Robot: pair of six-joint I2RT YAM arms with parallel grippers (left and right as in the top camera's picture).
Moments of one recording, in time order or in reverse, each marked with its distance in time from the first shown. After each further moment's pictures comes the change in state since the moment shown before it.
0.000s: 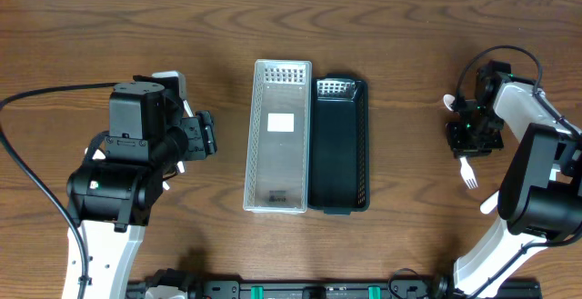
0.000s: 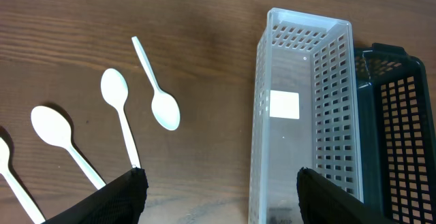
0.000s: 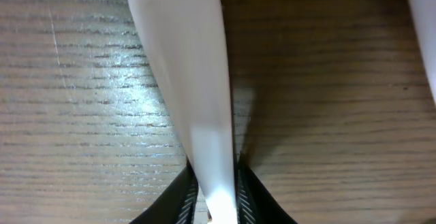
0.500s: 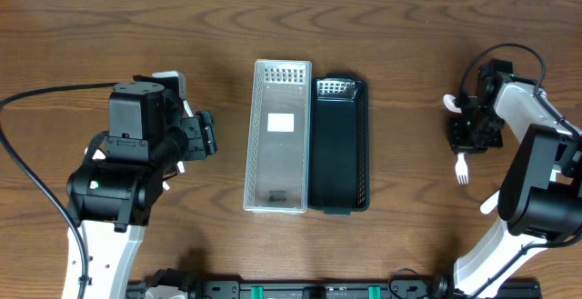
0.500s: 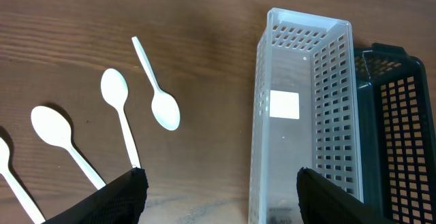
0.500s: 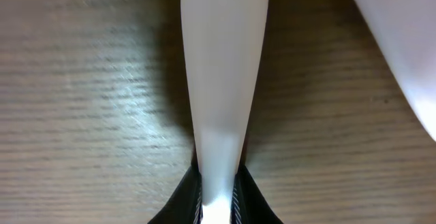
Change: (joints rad) left arm 0.000 0.000 0.000 0.000 0.000 0.000; right arm 0.000 -0.005 0.002 0.035 -0.036 0.072
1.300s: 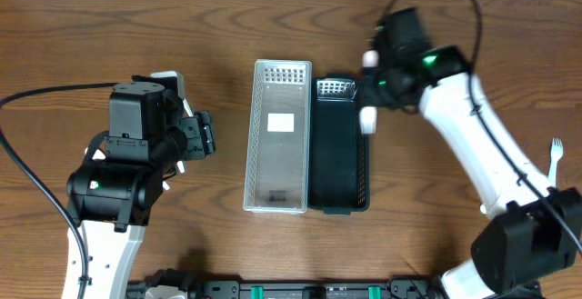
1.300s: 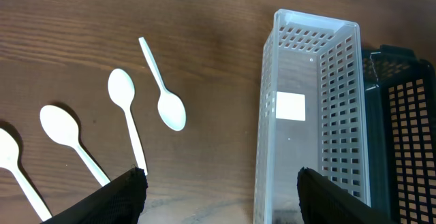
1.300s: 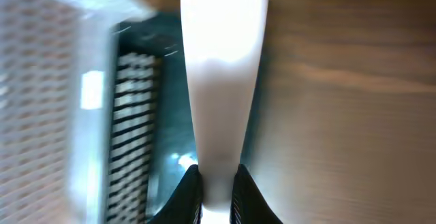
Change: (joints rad) left arm 0.000 0.000 0.000 -0.001 -0.023 0.000; right arm 0.600 -0.245 0.264 -0.045 -0.102 0.503
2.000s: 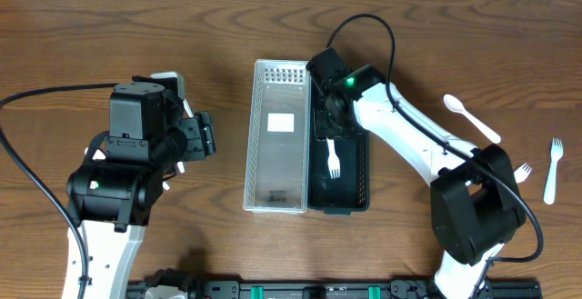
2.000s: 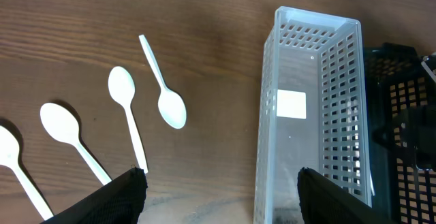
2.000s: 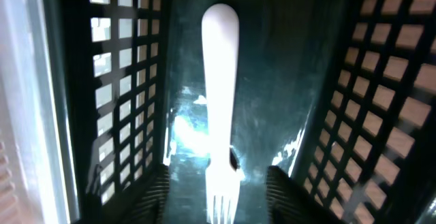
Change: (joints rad) left arm 0.000 0.000 0.000 -0.007 0.000 0.000; right arm 0.180 0.202 -0.033 -0.008 0.068 0.132
